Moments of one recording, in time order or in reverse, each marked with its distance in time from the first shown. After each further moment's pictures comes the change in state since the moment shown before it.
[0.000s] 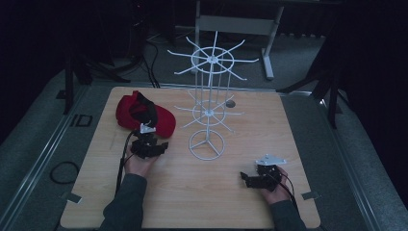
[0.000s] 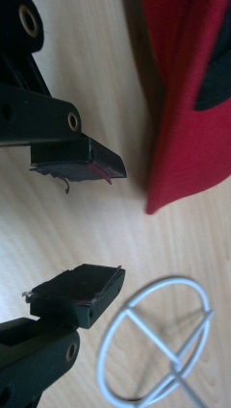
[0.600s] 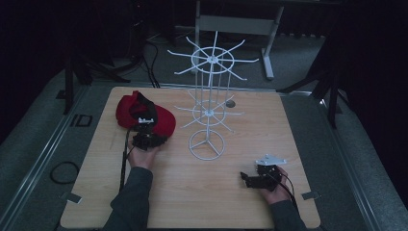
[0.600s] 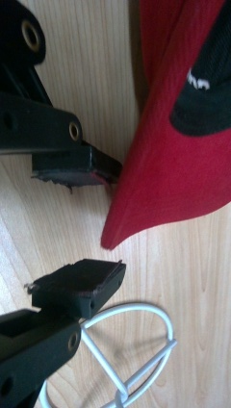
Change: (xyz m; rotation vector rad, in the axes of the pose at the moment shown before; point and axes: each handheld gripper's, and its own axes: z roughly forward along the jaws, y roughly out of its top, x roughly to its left) left arm 0.018 0.014 0.015 0.002 0.011 -0.188; right arm 0.000 0.000 0.000 0.000 0.000 0.000
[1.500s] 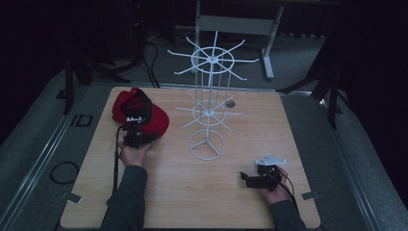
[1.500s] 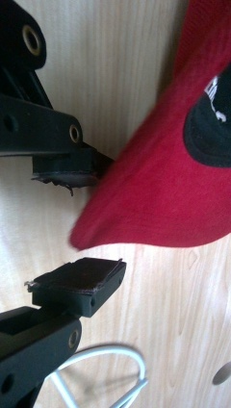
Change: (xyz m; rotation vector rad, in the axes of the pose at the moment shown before) left arm 0.034 0.002 0.003 -0.014 0.038 -0.131; right arm 0.000 0.000 0.000 0.000 0.000 0.000
